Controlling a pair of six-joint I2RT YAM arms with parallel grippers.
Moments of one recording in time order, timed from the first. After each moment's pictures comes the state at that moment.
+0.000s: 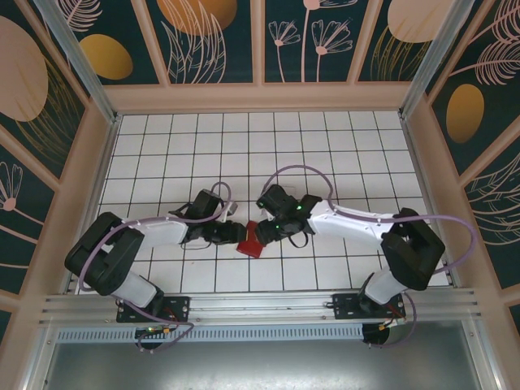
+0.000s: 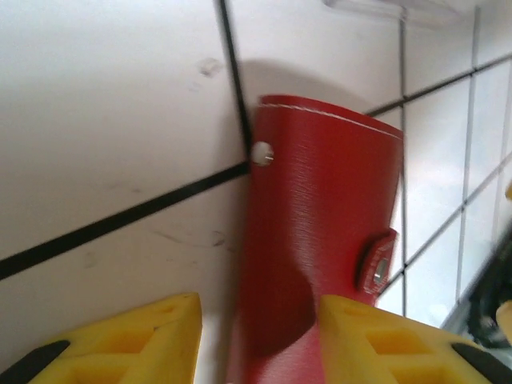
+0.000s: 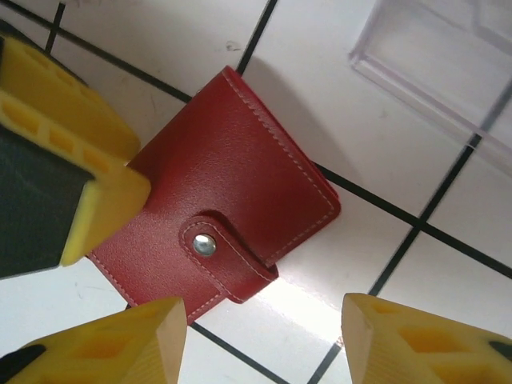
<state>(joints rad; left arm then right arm) -0.58 1.52 0.57 -0.06 0.53 -0.64 0.96 1.56 0.99 -0.58 -0.06 0.41</state>
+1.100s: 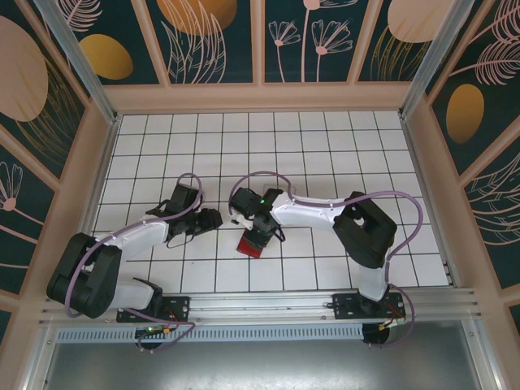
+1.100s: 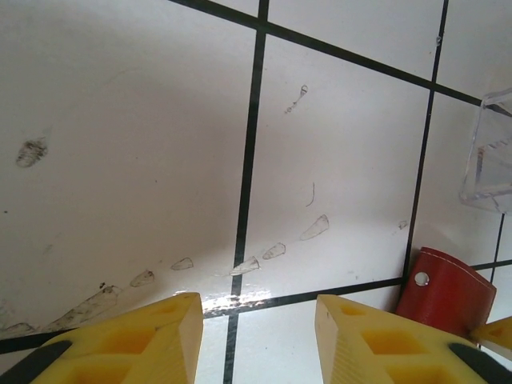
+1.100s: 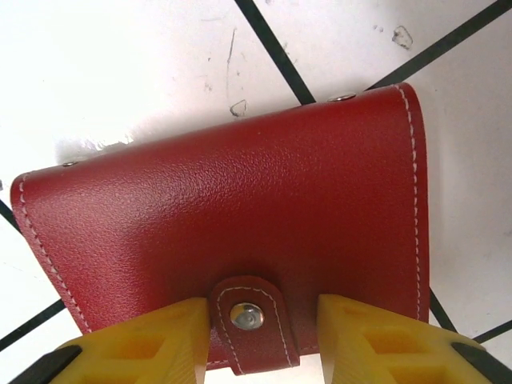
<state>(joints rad) -0.40 1.36 0.55 -0.20 0.29 -0.71 1.03 1.88 1.27 -0.80 -0.01 -0.01</state>
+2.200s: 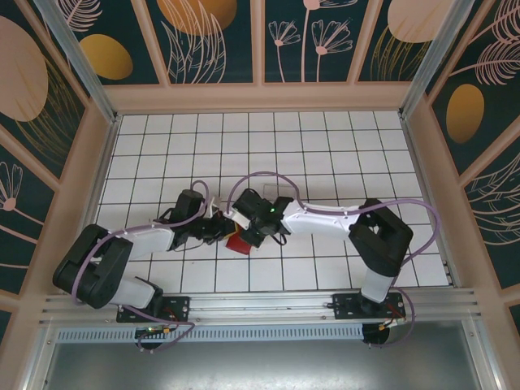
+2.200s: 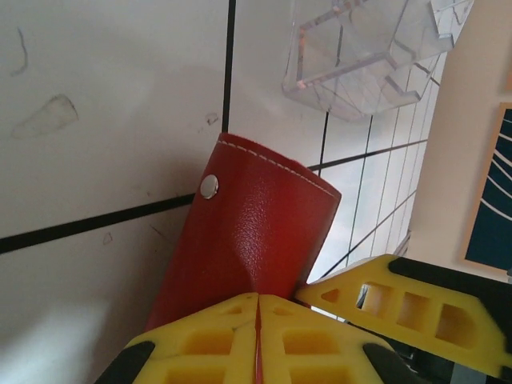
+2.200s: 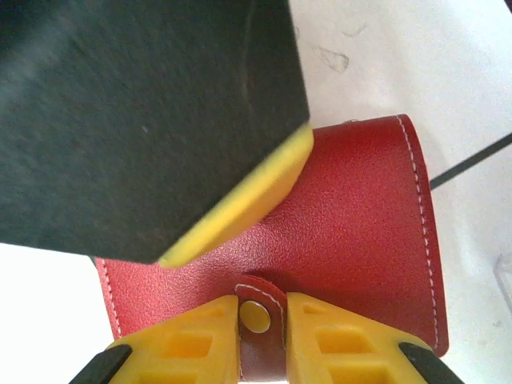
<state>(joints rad) -0.46 1.43 0.43 0.19 0.70 -0.95 1.05 1.75 1.12 -0.49 -0.05 -0.03</state>
